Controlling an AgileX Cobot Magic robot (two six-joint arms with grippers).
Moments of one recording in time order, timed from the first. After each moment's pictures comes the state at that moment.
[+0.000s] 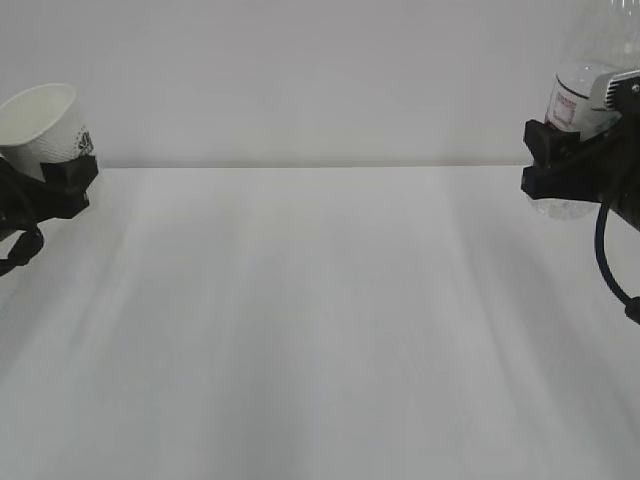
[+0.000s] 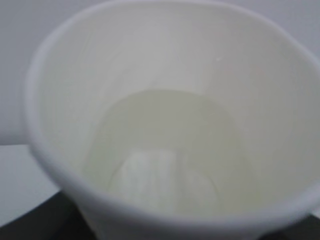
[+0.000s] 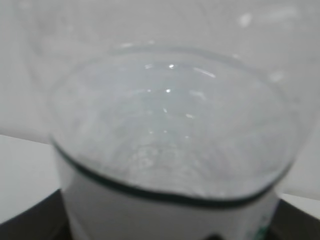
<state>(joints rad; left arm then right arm) 0.00 1.87 -0.65 0.20 -0.98 -0.21 0.17 1.58 -0.56 0.07 -0.82 -0.18</state>
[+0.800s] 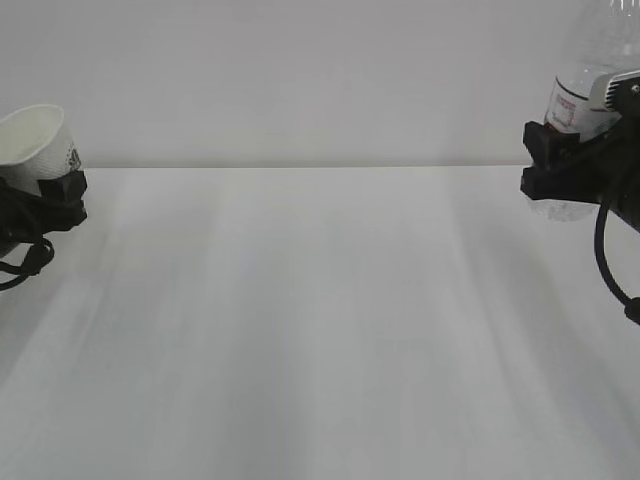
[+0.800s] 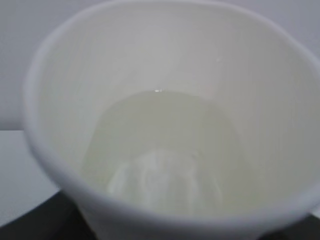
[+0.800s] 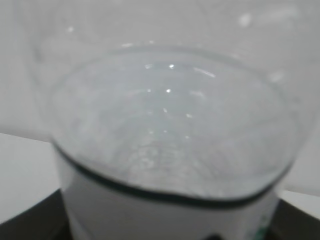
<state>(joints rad) 0.00 1.98 -0.68 0.08 -1.06 -0.13 0.17 1.58 -0.56 0.07 -0.81 -0.18</state>
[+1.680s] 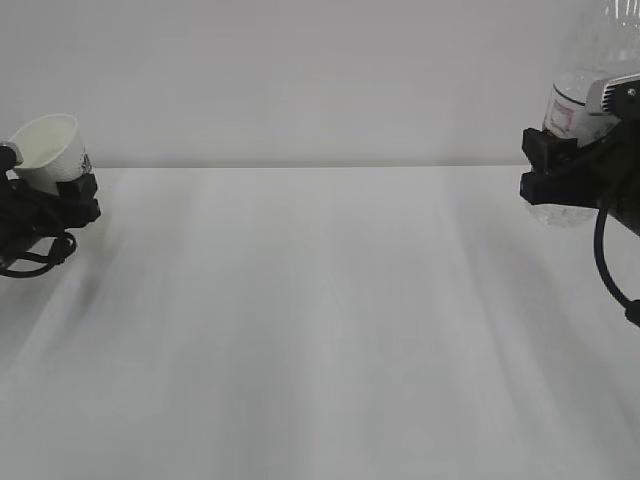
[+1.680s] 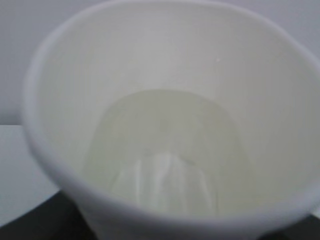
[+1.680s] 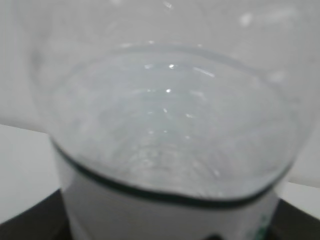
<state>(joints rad) 0.03 2.17 -0.86 0.08 -1.05 -0.13 0.17 1.58 -0.56 0.07 -0.78 -0.18</state>
